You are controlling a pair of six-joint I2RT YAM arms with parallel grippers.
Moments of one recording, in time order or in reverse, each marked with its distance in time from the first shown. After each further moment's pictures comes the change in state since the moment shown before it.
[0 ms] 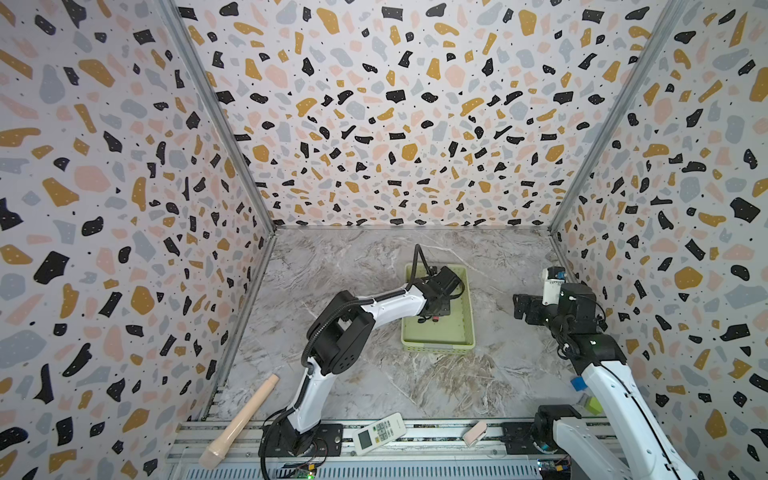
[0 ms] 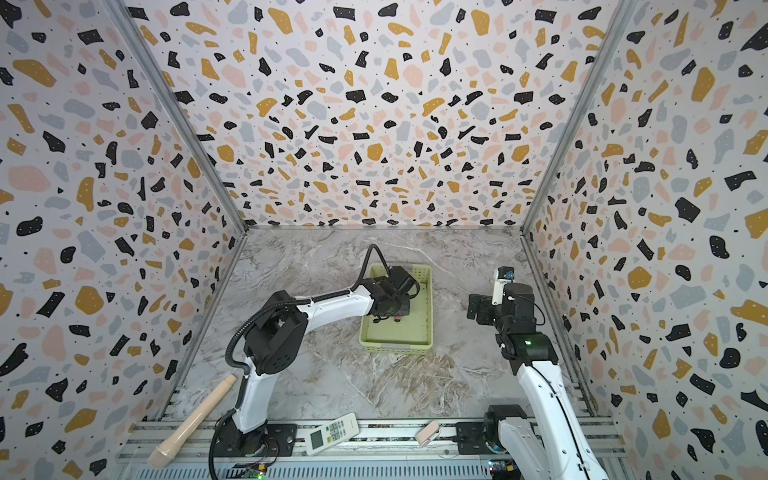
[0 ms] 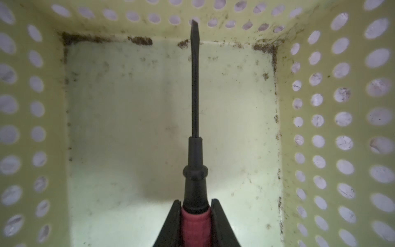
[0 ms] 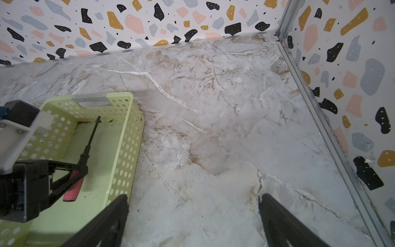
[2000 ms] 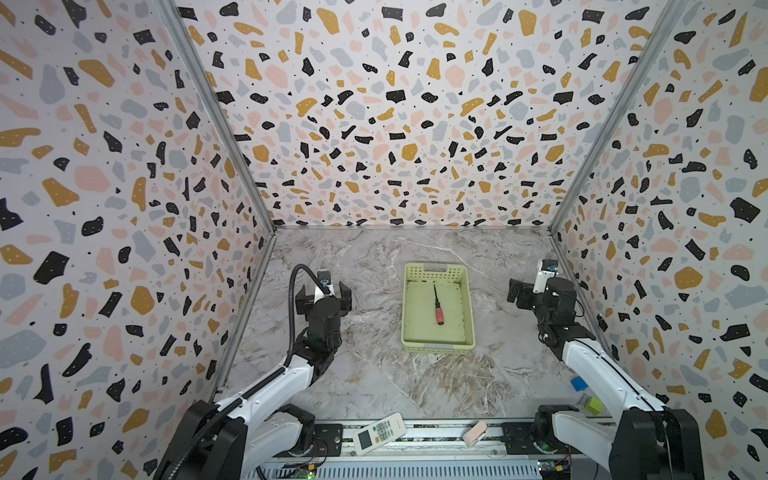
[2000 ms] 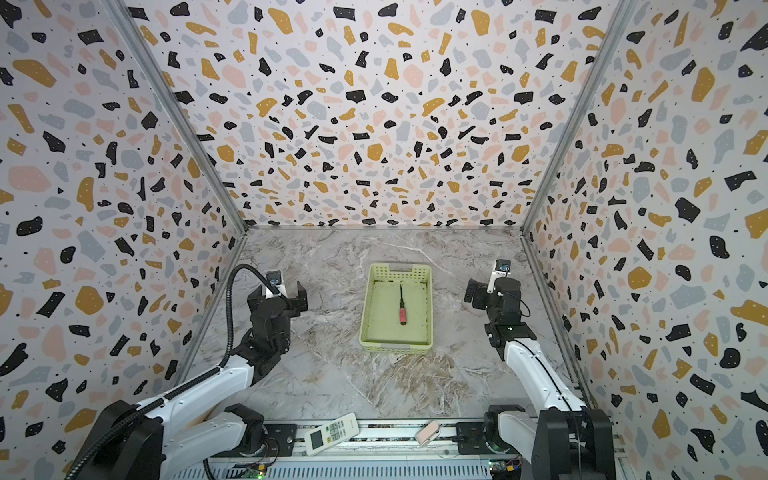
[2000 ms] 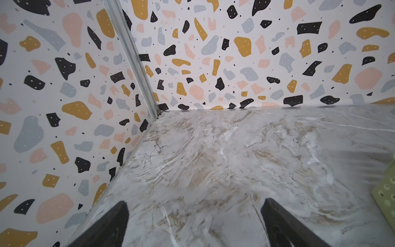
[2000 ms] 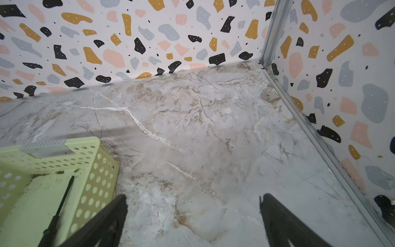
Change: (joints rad) left arm 0.453 -1.044 -1.217 1.035 -0.501 0.796; right arm -0.008 0.278 -0.179 0.633 0.110 0.005
